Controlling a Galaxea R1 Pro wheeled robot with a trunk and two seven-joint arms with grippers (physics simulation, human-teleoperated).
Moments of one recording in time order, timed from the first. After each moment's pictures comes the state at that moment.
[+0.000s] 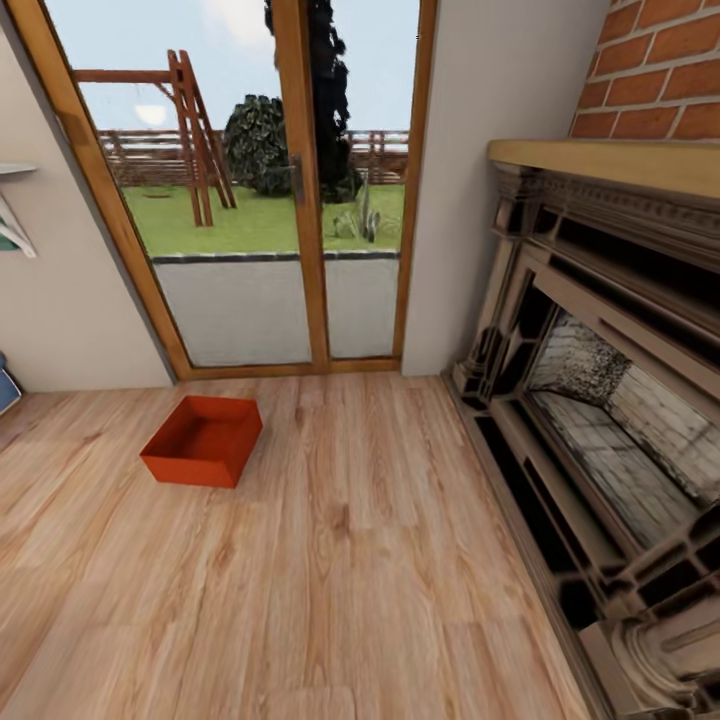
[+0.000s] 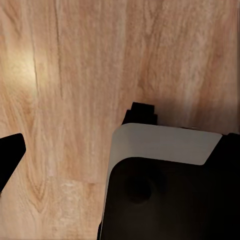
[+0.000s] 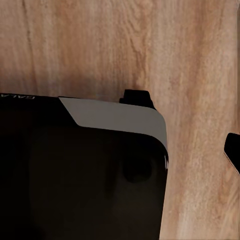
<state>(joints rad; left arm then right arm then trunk) -0.42 -0.02 0.01 0.00 0.10 0.07 0.21 -0.31 0.07 0.59 0.02 -0.51 -0.08 -0.09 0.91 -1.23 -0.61</state>
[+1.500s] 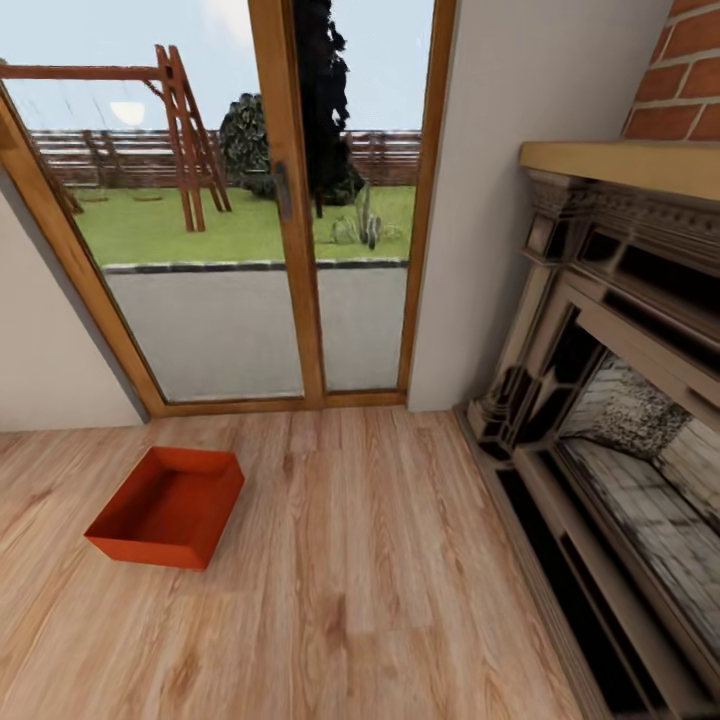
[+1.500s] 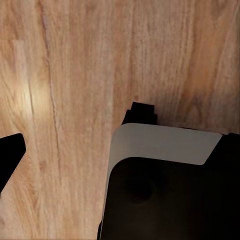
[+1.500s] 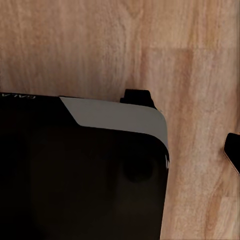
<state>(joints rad) -0.42 -0.02 0.01 0.00 0.10 0.07 0.21 -0.31 0.07 0.59 0.02 -0.51 -0.08 -0.09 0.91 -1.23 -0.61</state>
